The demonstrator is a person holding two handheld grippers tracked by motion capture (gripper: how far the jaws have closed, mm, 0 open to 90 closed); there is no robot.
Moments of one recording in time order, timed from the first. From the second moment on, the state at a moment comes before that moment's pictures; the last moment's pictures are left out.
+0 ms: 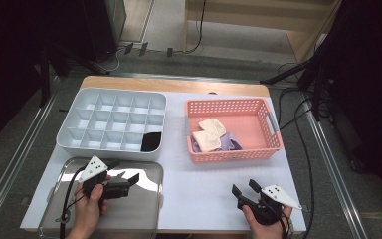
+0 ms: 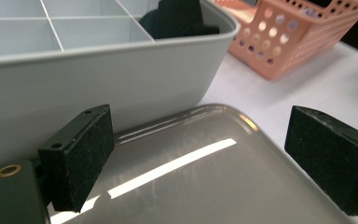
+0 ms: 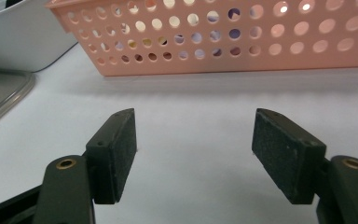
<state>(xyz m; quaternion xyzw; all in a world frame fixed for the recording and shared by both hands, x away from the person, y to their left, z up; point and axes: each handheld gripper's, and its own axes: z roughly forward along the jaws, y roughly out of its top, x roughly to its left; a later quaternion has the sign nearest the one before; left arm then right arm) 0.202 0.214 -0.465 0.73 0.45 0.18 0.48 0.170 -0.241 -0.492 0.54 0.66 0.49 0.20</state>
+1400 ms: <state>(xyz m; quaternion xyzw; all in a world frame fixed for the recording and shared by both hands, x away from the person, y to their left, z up) 0.203 0.207 -0.471 0.74 0.44 0.18 0.47 0.185 -0.247 -0.434 0.53 0.65 0.49 0.23</state>
